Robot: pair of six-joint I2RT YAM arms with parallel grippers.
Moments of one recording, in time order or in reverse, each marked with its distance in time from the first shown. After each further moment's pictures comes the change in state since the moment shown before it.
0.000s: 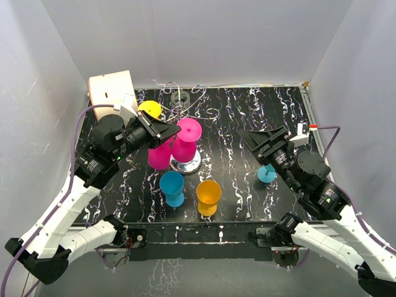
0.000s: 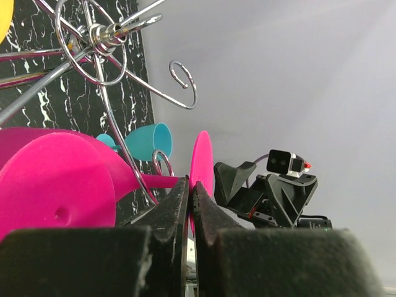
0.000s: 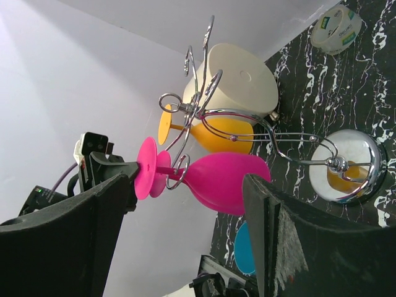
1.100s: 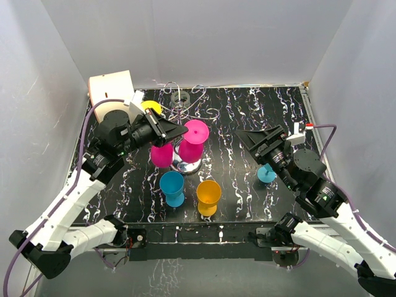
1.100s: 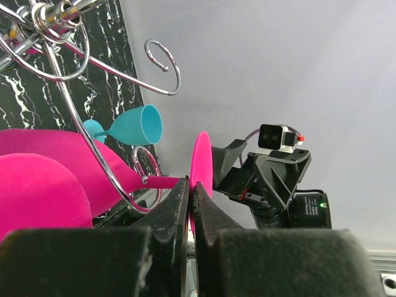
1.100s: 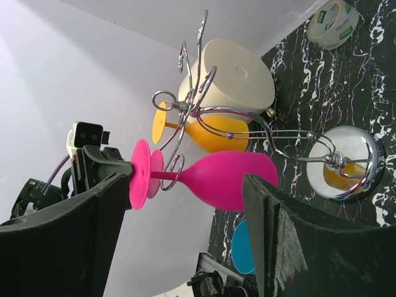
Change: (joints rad) left arm 0.000 0.049 0.003 0.063 0.130 0.024; right arm 0.000 0.027 -0.003 0.008 -0.007 0.006
